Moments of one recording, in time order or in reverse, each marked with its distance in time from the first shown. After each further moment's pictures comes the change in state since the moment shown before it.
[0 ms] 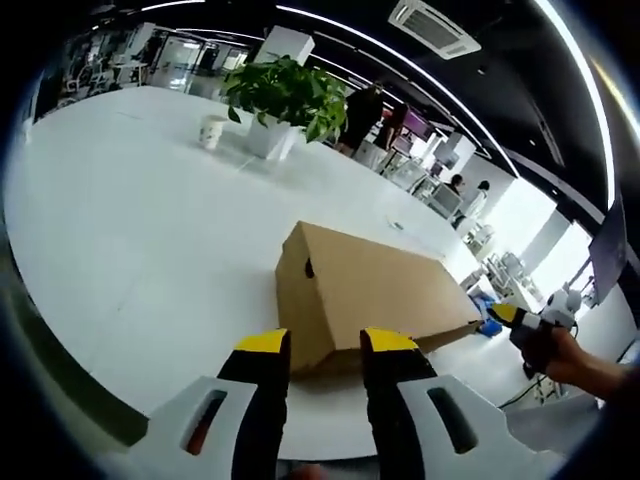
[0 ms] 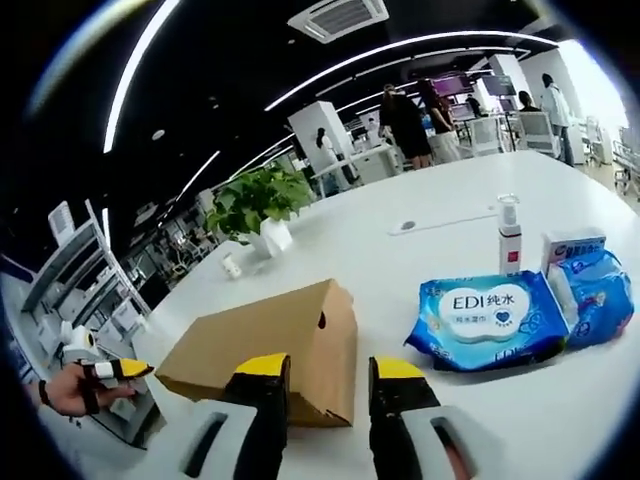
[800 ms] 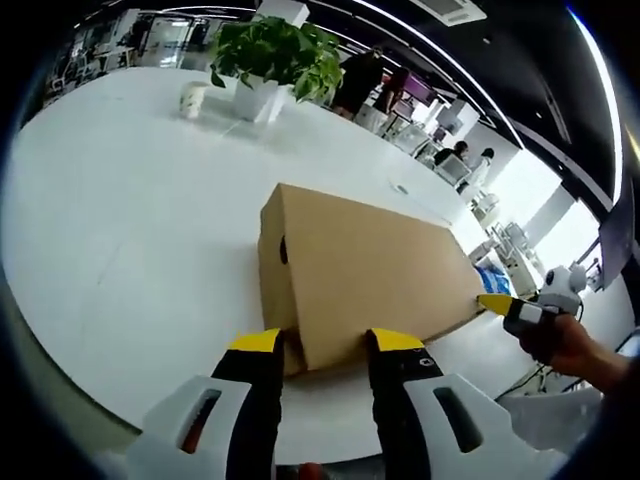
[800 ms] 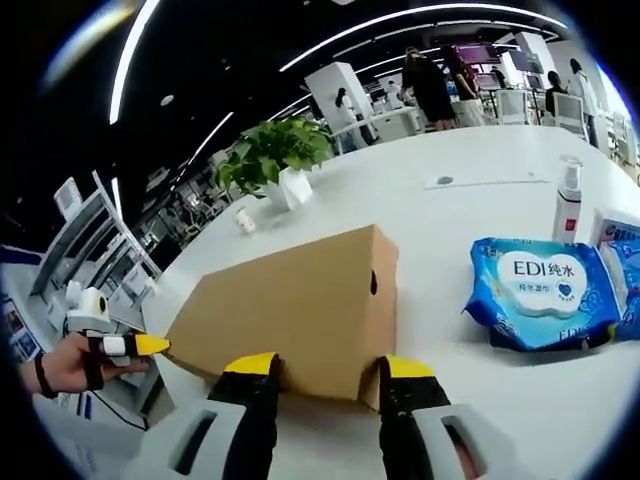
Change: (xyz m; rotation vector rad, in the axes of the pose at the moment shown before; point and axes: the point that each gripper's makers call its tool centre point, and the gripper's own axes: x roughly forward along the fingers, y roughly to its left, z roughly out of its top) left arm 0.038 0.000 -0.029 0.035 0.175 0.038; right arm 0.042 0.025 -0.046 -0.046 0.198 0.042
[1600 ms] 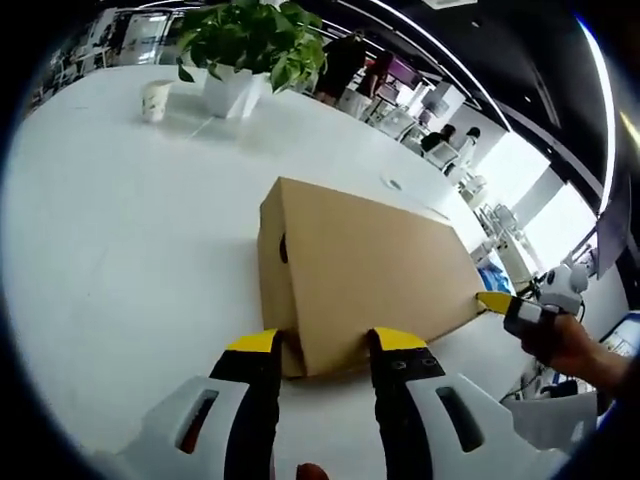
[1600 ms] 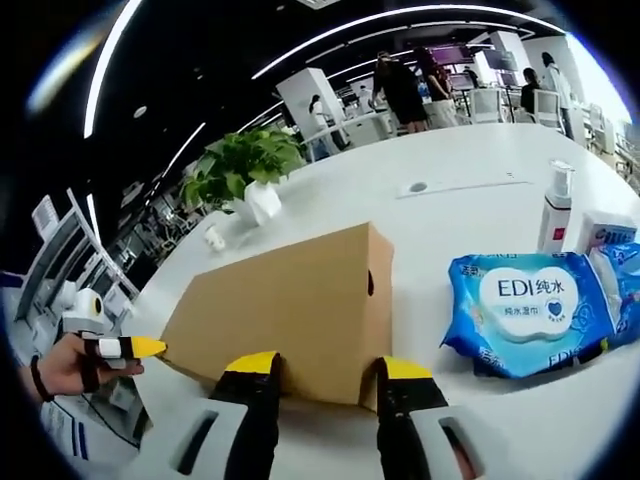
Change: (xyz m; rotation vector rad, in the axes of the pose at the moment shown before) left arm 0.062 -0.012 0.055 0.063 0.076 -0.072; right arm 0.016 -0.029 0.034 0.077 -0.040 -0.123
